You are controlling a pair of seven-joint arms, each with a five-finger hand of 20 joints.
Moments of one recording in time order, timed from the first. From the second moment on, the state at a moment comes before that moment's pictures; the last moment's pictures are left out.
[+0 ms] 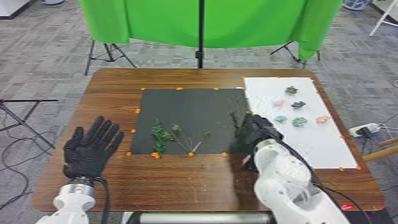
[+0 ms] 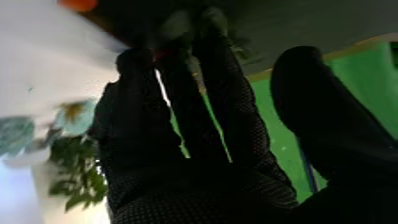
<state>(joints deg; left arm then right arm) 123.4 -64.3 -91.9 -116.0 3.8 5.9 15.9 -94.4 -68.1 65.1 -115.0 -136.3 -15.9 40.9</state>
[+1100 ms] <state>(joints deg) 123.1 -64.4 -91.9 -115.8 4.2 6.7 15.7 -98.4 -68.5 60.7 -120.2 -133.1 -12.8 41.0</state>
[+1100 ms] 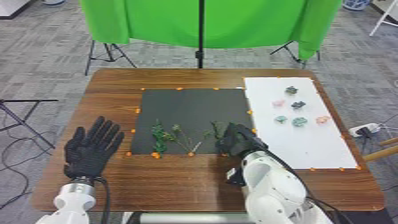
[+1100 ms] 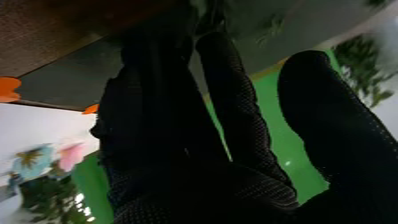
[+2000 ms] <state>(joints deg) 123.3 -65.4 -91.6 -115.7 5.5 5.9 15.6 -100.5 -64.1 78.9 -119.7 -146.1 -13.5 27.0</state>
